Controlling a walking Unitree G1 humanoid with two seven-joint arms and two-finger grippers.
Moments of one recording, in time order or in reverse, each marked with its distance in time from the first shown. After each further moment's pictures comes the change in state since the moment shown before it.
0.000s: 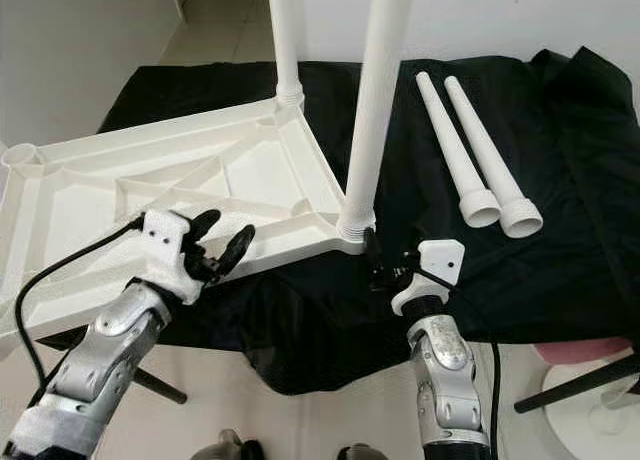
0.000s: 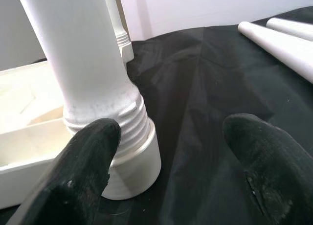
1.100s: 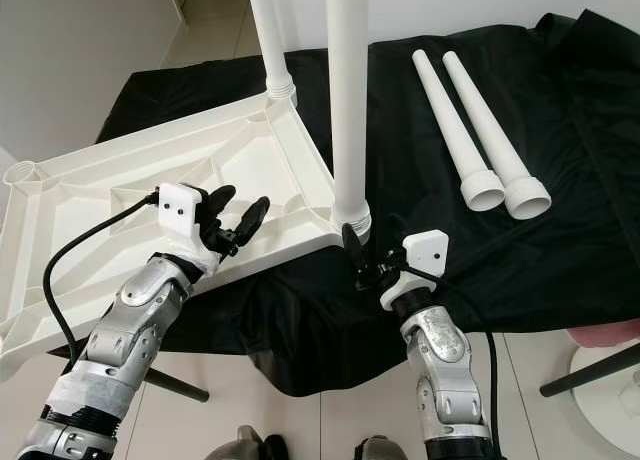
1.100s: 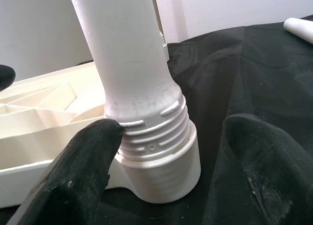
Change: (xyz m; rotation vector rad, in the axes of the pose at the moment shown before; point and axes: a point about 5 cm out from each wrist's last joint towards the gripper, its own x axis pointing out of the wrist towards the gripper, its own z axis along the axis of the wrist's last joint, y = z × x) left arm 0.027 0.005 0.009 -0.068 -0.075 0.028; right arm 0.005 0.015 0.010 -0.004 -0.029 0.172
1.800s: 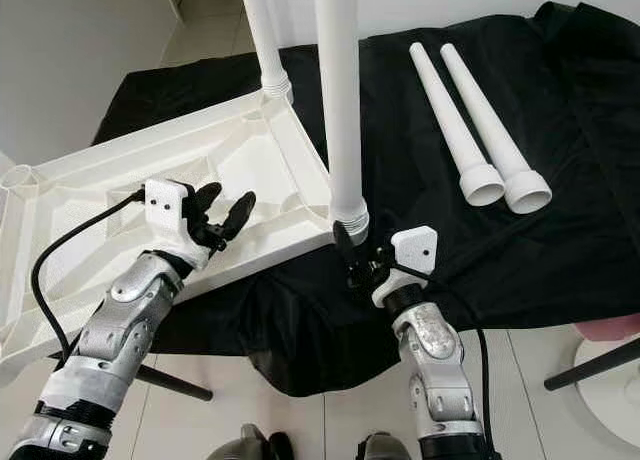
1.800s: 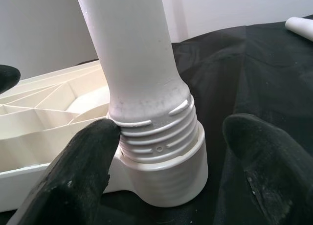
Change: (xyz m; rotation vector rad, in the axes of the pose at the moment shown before) left arm -0.001 0.012 0.000 -0.011 0.004 0.038; right arm 0.004 0.008 0.002 -0.013 -0.010 0.001
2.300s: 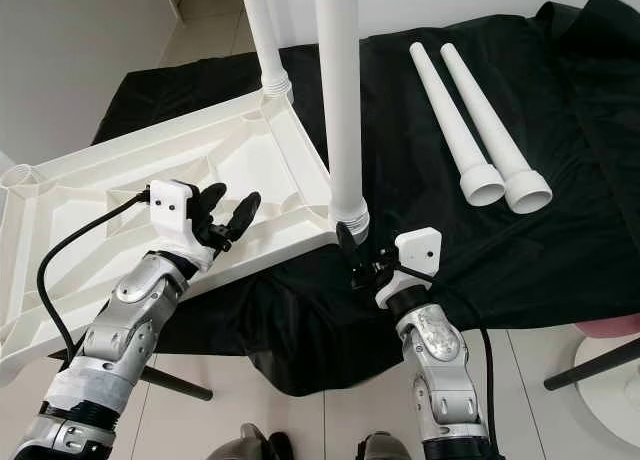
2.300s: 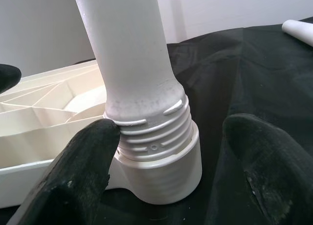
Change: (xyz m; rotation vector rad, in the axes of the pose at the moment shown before) left arm 0.001 -0.003 -0.001 -0.010 -0.005 -0.006; right arm -0.002 -0.004 0.002 -0.017 -0.001 -0.009
